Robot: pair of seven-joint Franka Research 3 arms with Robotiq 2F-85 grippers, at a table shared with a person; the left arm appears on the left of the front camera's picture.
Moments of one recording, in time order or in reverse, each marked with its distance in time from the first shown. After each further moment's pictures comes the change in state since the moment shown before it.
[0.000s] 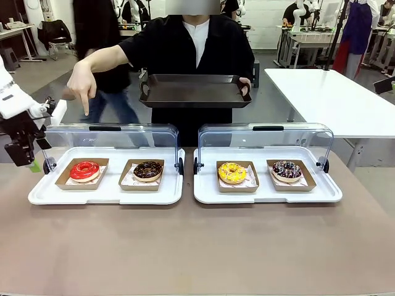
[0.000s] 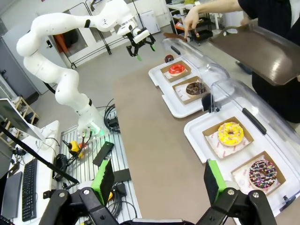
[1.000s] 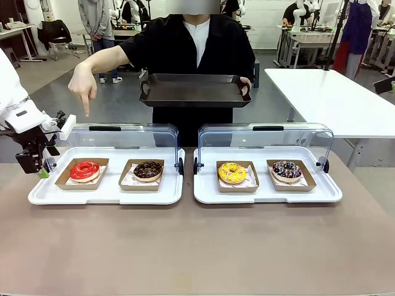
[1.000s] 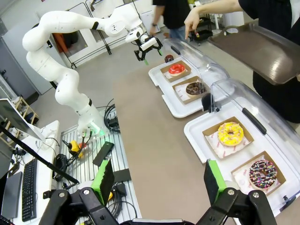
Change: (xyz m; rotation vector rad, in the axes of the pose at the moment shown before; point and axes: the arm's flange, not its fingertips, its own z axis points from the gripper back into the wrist) left arm -0.002 0.018 -0.040 0.008 0.030 -0.084; right arm 0.000 0.000 0.000 0.000 0.000 0.000
